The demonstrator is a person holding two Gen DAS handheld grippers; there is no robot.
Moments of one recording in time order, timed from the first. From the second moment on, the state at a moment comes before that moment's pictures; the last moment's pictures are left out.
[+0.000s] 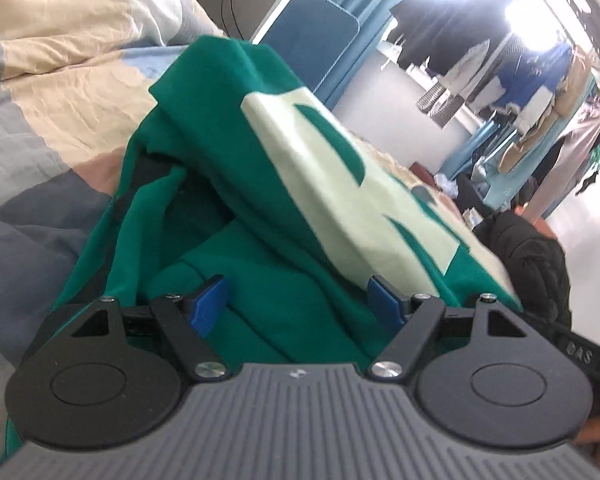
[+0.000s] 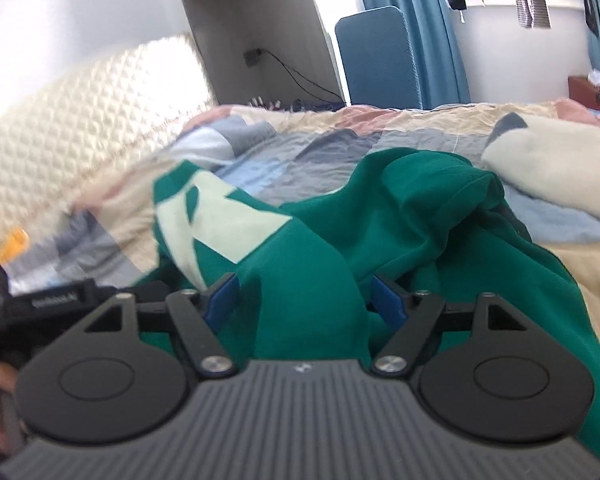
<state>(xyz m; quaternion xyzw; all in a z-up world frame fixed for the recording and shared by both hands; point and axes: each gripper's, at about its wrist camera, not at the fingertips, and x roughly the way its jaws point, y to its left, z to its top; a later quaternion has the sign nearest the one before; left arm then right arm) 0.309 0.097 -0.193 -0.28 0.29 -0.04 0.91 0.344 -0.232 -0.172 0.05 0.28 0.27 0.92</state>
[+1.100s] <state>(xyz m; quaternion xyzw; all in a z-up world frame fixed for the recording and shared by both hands) 0.412 0.153 -0.188 -0.36 0.26 -0.06 0.89 0.348 -0.186 -0.181 -0.01 0.31 0.30 0.90</state>
